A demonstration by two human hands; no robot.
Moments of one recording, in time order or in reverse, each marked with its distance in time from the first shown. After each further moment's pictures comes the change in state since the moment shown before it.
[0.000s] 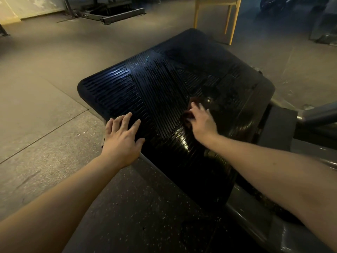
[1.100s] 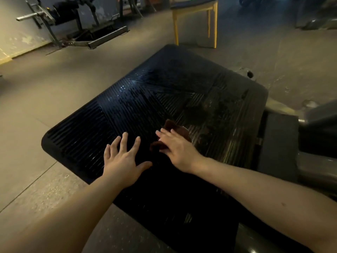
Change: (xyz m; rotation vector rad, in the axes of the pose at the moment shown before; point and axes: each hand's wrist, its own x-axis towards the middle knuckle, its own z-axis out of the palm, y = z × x) left_hand 0.103 0.057 -0.011 0.108 -0.279 -0.034; right_hand 0.033 0.000 -0.002 0.090 -0.272 -0.383
